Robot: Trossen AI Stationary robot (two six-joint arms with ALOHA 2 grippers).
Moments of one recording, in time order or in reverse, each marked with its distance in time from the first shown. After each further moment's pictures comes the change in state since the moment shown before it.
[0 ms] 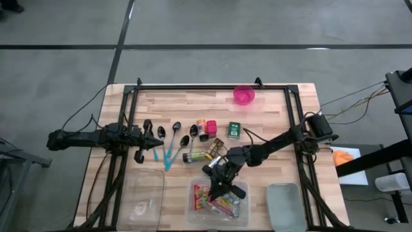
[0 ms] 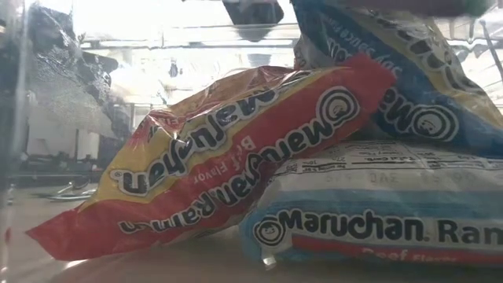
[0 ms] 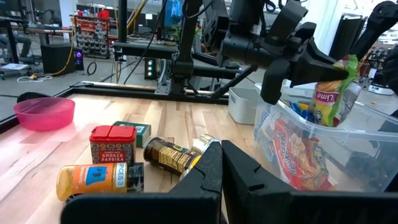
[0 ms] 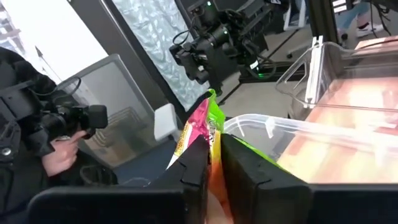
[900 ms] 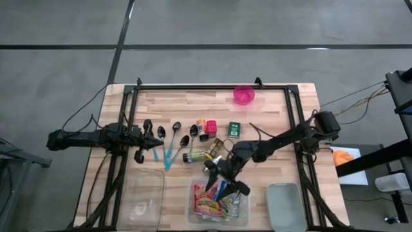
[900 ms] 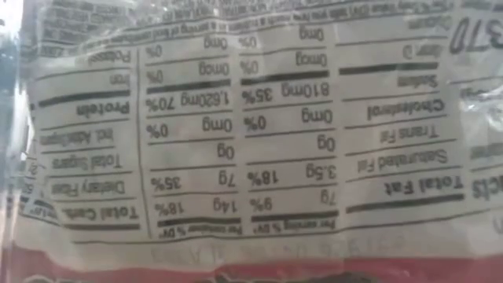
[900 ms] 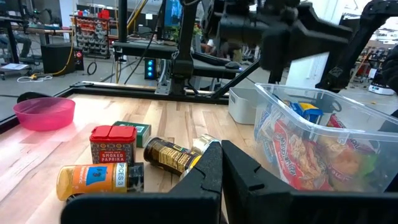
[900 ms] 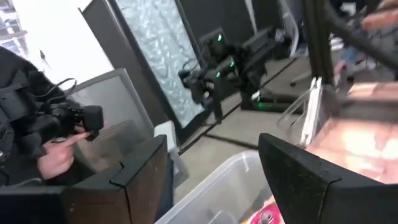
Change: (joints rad) left arm 0.000 0.000 0.000 0.000 0.000 0.000; right arm -0.015 -0.110 -0.016 0.007 0.023 -0.053
